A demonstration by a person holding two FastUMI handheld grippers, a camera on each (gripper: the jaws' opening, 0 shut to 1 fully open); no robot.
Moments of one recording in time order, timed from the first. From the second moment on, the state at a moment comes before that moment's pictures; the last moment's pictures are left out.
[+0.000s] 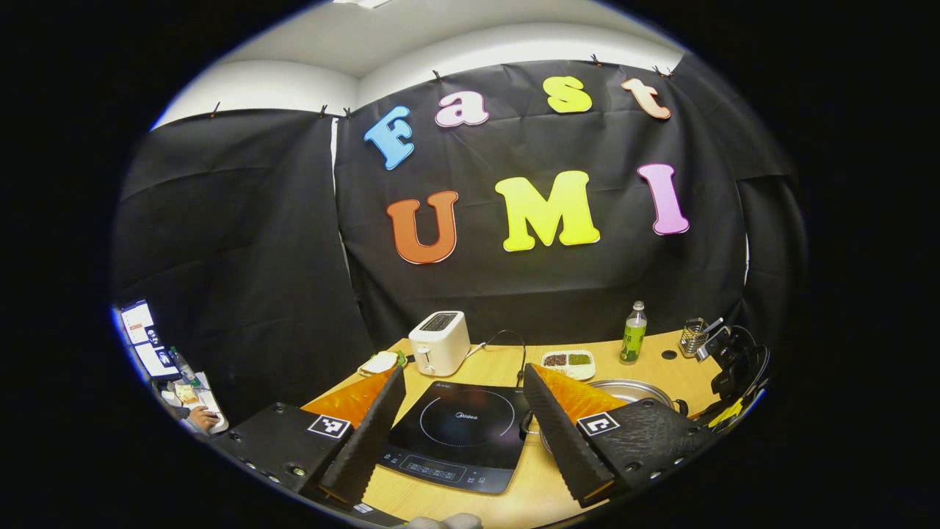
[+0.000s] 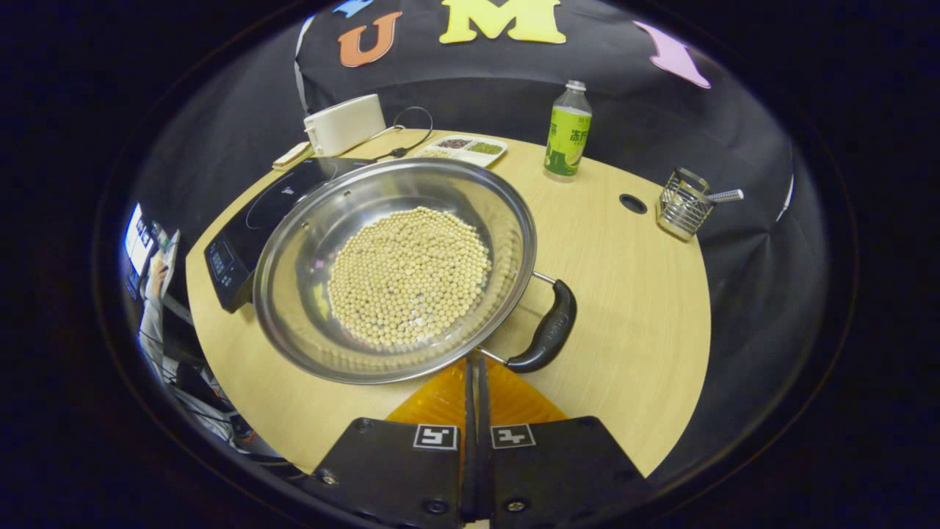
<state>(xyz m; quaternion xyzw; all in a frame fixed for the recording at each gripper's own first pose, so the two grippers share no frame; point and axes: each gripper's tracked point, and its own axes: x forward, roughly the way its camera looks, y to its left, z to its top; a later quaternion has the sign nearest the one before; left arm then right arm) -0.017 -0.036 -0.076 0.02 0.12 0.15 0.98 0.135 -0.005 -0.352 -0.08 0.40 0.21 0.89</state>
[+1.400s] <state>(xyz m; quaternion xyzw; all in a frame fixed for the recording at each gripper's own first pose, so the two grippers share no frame) 0.070 -0.096 -0.251 -0.03 0.27 -0.02 0.96 0.120 -0.042 -0.306 -0.01 0.35 0.07 0.93</state>
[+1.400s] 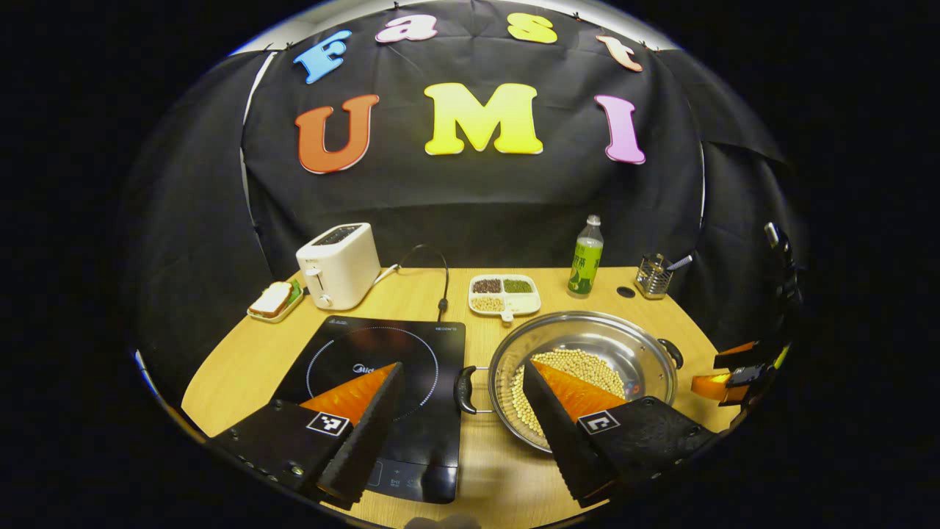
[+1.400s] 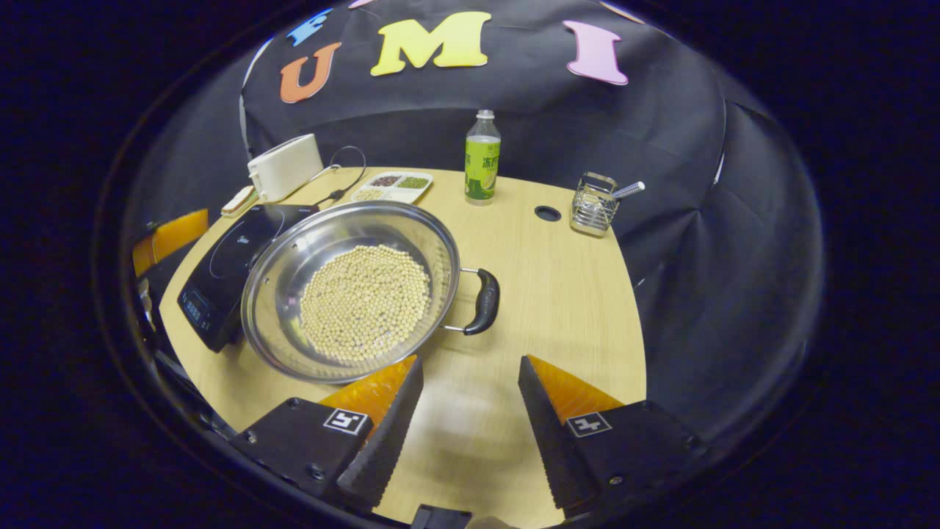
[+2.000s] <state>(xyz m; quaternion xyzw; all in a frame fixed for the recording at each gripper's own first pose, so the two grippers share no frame) 0.104 -0.114 -0.347 -0.03 0.37 -0.02 0.93 0.199 -0.025 -0.326 -0.02 0.38 0.08 0.92</state>
